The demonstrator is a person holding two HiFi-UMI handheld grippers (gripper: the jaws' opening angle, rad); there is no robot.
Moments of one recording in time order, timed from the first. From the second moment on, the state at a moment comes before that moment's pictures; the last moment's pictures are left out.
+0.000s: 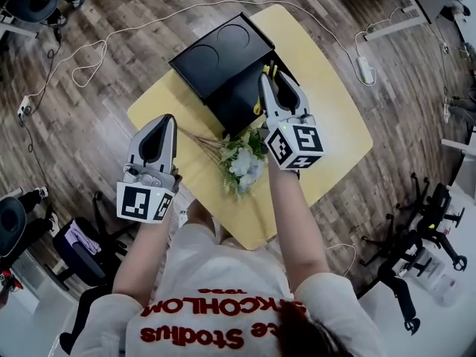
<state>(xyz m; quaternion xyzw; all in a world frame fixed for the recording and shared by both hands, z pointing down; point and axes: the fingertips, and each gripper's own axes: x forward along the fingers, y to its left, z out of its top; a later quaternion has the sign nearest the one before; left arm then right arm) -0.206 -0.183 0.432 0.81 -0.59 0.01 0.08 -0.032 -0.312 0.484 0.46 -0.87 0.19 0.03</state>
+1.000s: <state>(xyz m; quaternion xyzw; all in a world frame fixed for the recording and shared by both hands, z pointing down) -0.210 -0.164 0.446 0.79 -0.60 0.01 0.09 -0.031 -0.343 0.589 0.47 -0.77 0.29 0.31</state>
